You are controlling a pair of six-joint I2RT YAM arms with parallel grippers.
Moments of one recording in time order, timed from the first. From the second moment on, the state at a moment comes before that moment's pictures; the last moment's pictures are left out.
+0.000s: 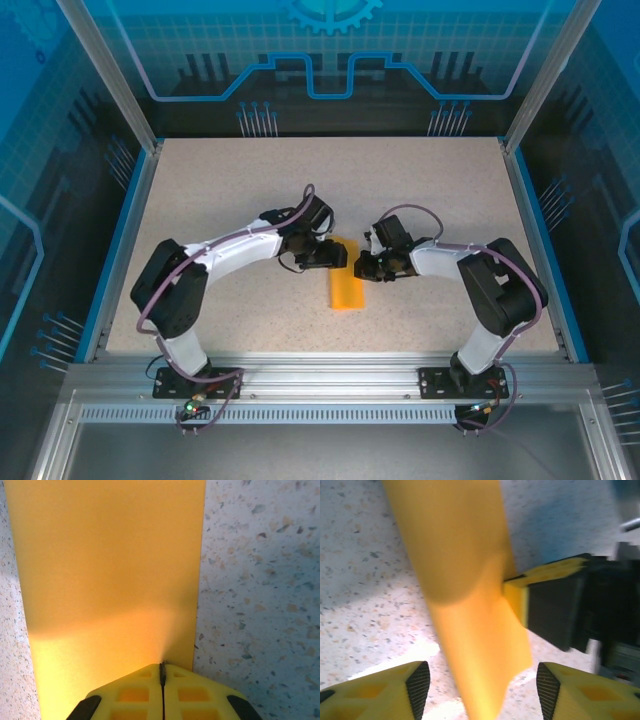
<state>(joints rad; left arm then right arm) -0.66 1.74 1.23 -0.60 0.30 -0.63 0.49 1.70 0.79 -0.19 -0.36 0.59</state>
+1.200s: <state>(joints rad) -0.62 1.92 1.14 -0.47 0.44 -0.63 0.50 1.70 0.80 -0.21 -0.34 0.57</state>
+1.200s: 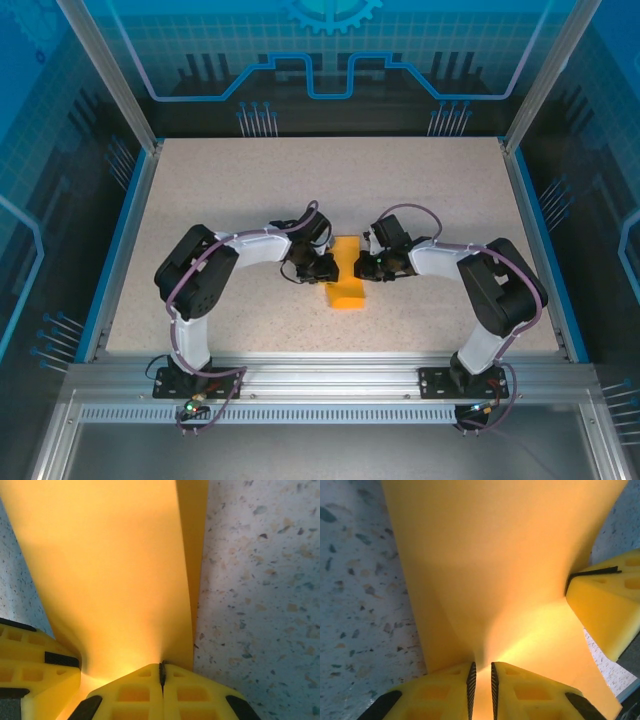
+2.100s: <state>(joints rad) -0.57 1.83 1.10 -0.38 0.52 -0.63 0.50 1.70 0.81 -0.21 -0.34 0.57</state>
